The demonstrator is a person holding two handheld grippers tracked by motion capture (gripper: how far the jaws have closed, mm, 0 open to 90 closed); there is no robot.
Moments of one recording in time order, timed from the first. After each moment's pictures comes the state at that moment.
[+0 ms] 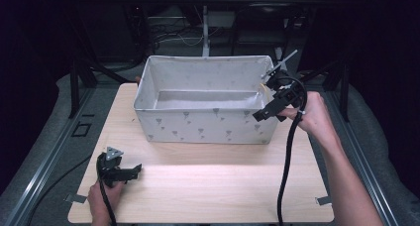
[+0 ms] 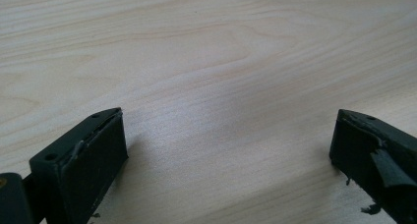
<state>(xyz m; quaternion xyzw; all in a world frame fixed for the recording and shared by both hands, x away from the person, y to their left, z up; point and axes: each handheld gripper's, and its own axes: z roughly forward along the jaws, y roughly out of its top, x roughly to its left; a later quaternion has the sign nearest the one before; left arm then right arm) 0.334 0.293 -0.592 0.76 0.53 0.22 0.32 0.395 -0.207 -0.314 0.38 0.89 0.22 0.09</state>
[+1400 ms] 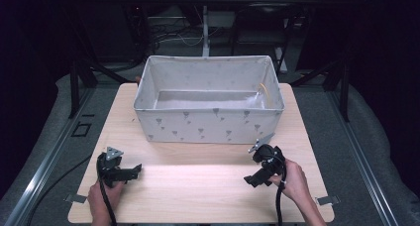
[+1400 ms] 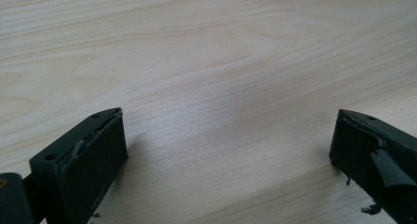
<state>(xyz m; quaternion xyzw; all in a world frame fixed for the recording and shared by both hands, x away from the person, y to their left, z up) 0.334 0.293 -0.592 0.76 0.53 0.22 0.32 0.325 -0.198 -0.504 0.35 0.91 0.20 0.06</state>
